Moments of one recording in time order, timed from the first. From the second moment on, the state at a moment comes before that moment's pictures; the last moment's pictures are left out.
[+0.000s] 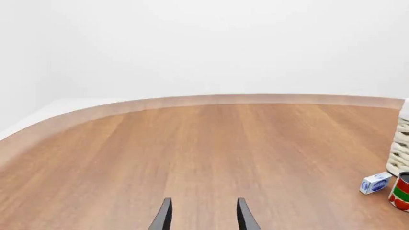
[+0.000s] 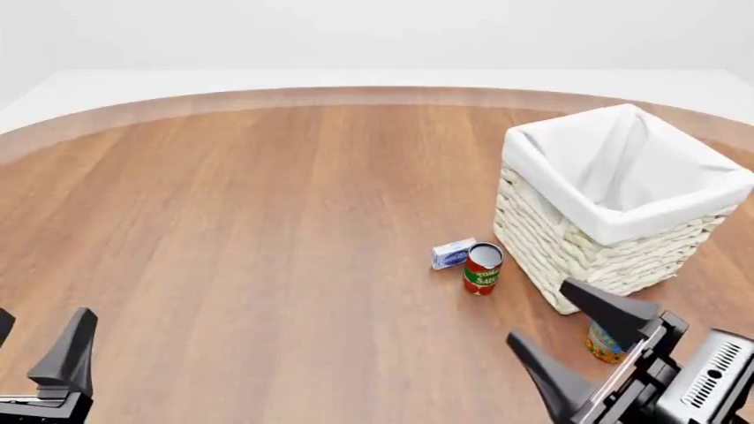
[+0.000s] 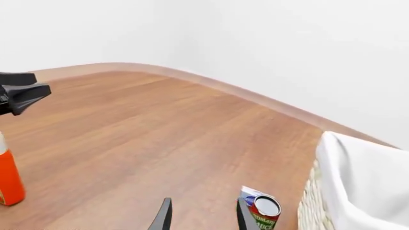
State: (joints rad) left arm 0.00 0.01 0.00 0.00 0.00; right arm 0.68 0.56 -0.06 -0.45 -0.13
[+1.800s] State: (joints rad) left arm 0.00 0.01 0.00 0.00 0.00; right arm 0.89 0.92 -0.20 -0.59 -0.13
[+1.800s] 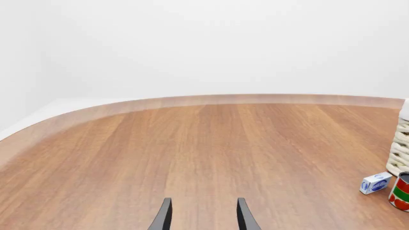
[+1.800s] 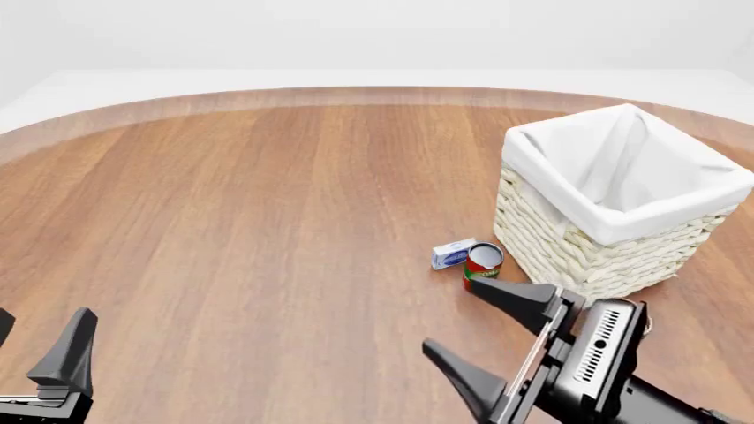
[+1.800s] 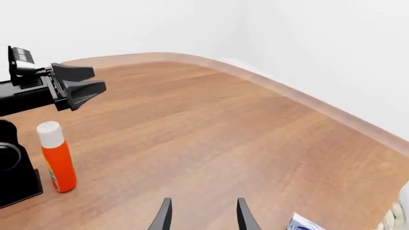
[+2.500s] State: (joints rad) left arm 0.00 0.01 0.00 0.00 0.00; right arm 0.97 1.04 -0.28 -0.62 -0.13
